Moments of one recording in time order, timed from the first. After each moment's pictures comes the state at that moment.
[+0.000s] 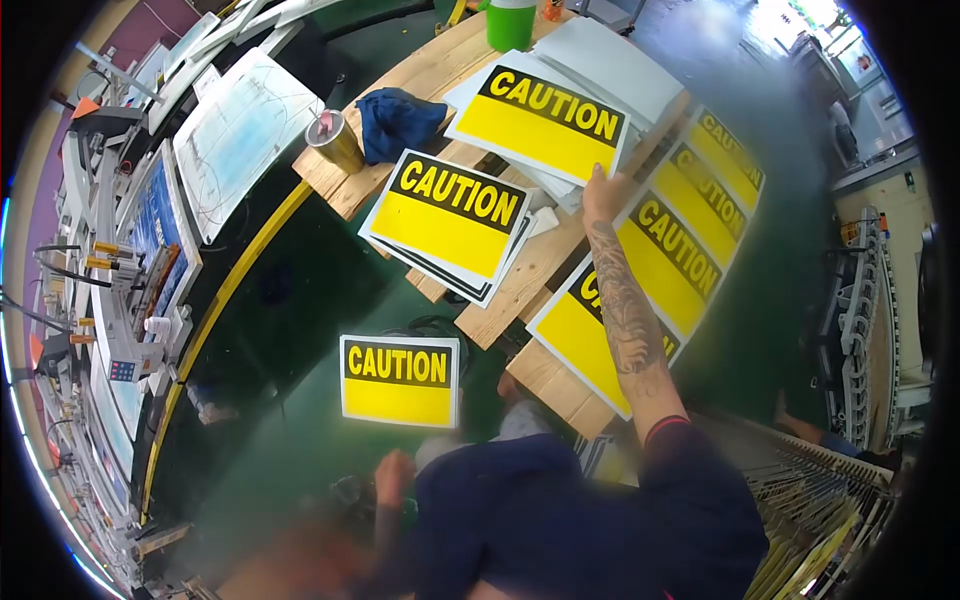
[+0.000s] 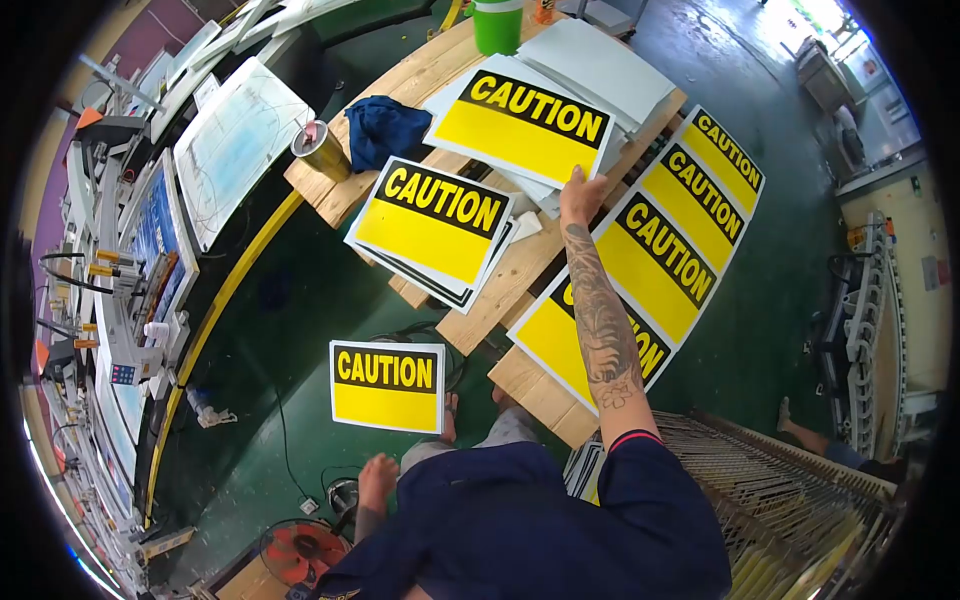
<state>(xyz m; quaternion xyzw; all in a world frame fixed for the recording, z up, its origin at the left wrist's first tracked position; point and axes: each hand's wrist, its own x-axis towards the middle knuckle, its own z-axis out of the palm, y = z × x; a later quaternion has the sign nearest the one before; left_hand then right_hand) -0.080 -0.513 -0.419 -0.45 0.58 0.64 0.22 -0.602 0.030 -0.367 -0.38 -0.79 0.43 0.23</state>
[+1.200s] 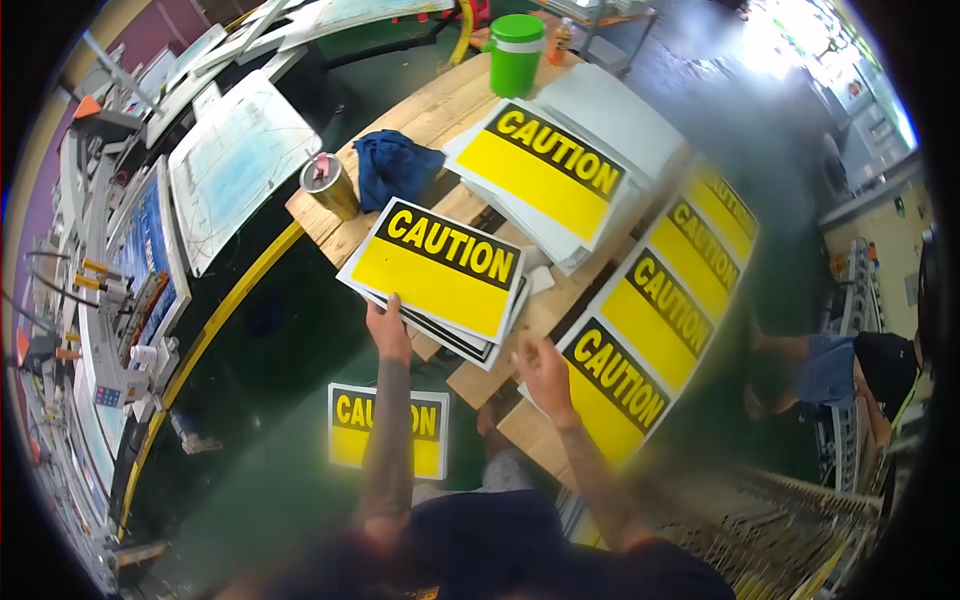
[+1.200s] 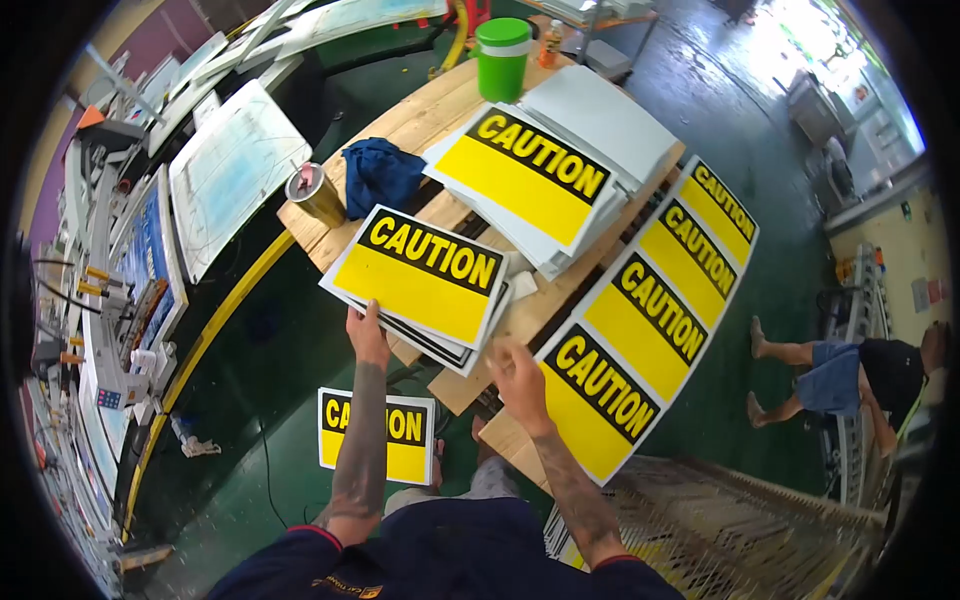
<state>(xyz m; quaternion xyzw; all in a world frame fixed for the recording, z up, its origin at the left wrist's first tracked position) -0.540 -0.360 -0.412 -0.22 0.51 0.83 -0.07 -0.398 -0.086 -0.335 -0.10 -0.85 0.51 -0.01</state>
